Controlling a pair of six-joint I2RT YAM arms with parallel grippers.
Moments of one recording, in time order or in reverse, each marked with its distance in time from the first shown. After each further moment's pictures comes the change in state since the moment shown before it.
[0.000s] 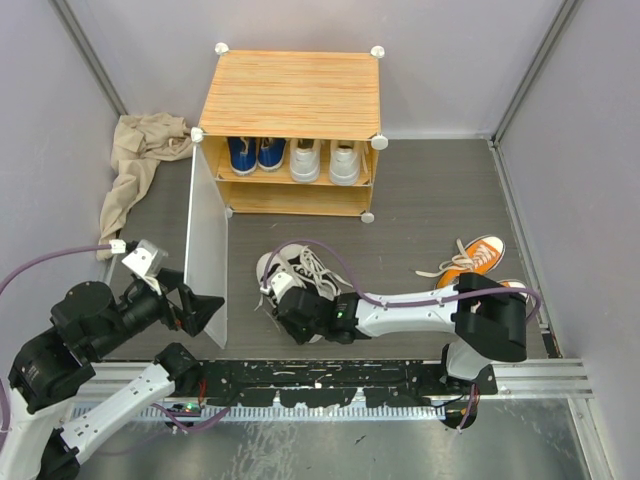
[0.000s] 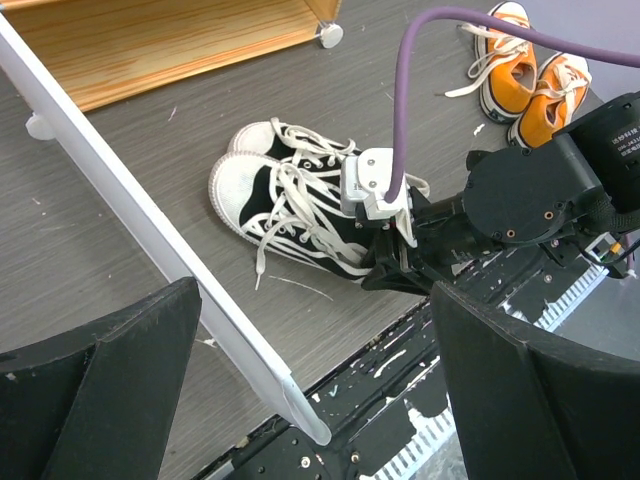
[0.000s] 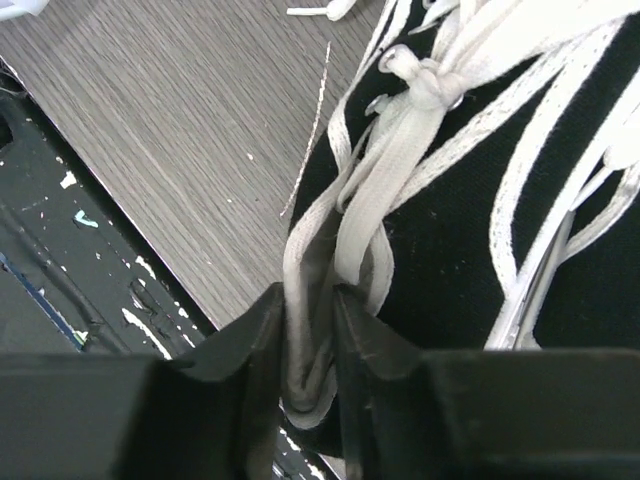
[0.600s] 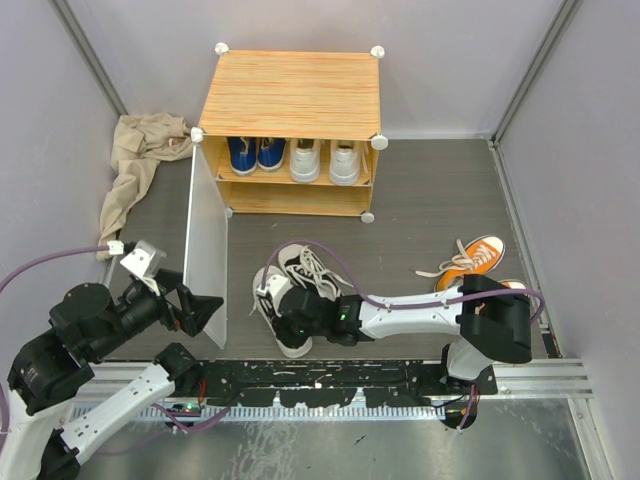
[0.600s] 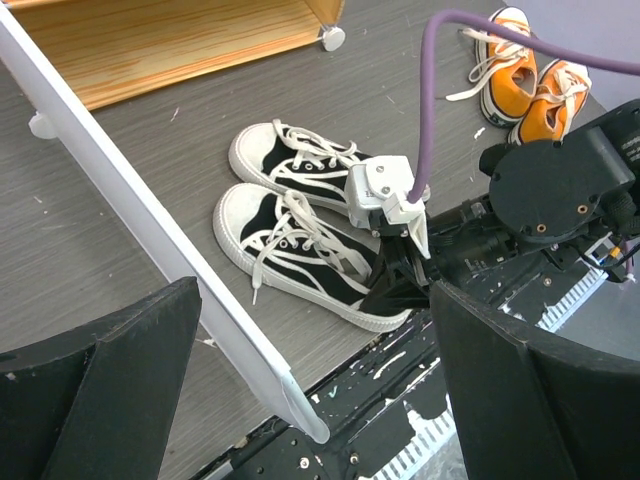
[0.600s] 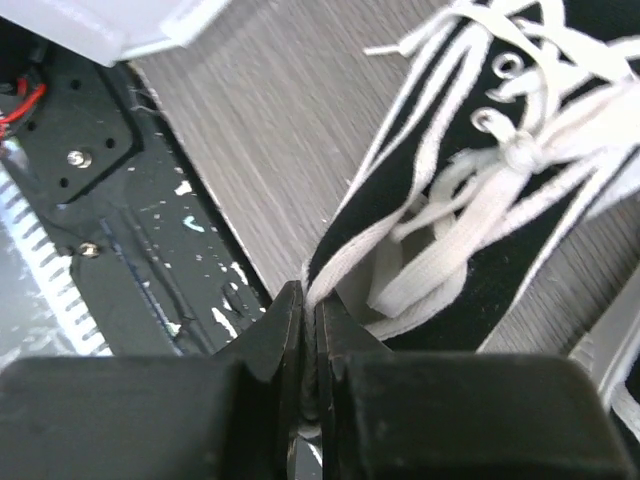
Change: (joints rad) left arm 0.000 -0.005 -0.005 -0.001 -0.008 -0.006; right arm 0.012 -0.024 -0.011 0.110 -0.150 0.008
